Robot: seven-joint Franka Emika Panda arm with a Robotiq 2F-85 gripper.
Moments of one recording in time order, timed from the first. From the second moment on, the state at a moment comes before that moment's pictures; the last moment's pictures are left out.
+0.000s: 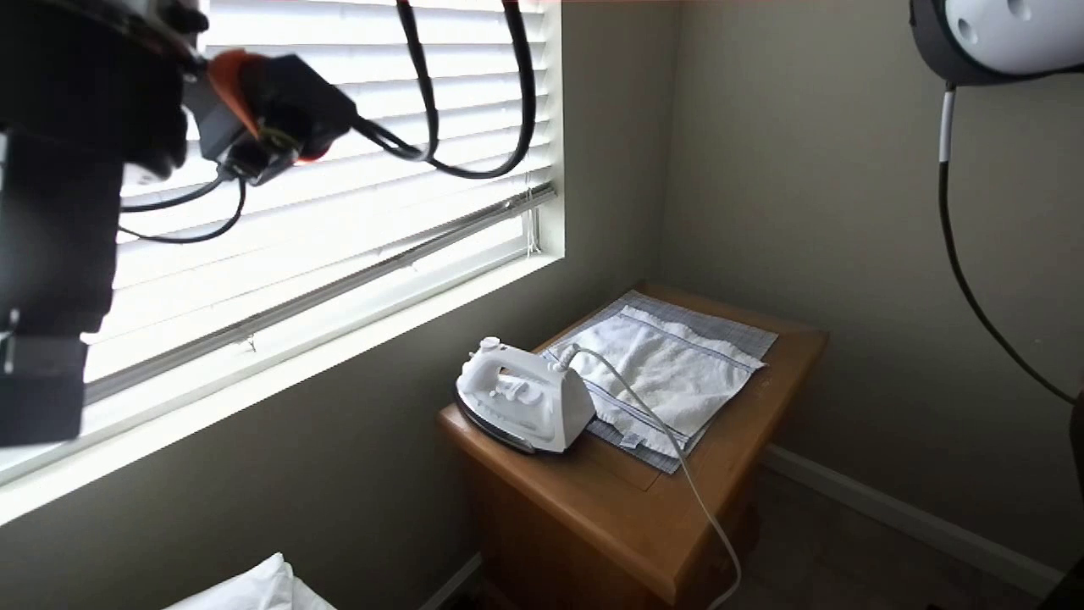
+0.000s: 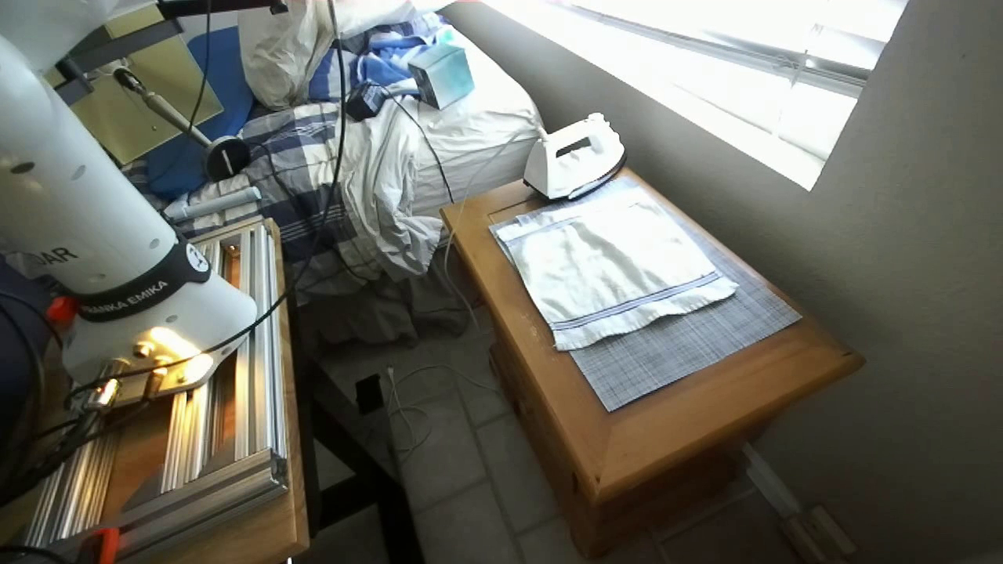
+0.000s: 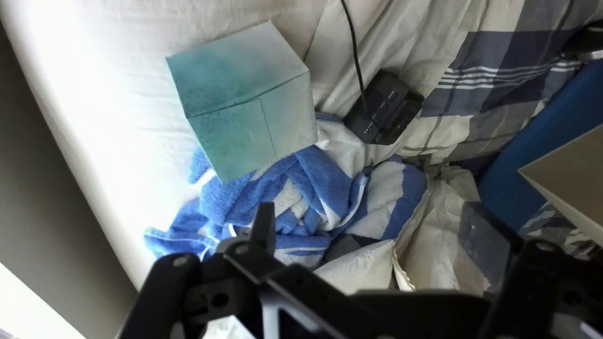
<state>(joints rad) 0.51 1.11 0.40 -0.56 0.19 1.71 -0.88</state>
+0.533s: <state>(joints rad) 0.48 1.01 0.35 -0.68 0.19 1.72 -0.50</state>
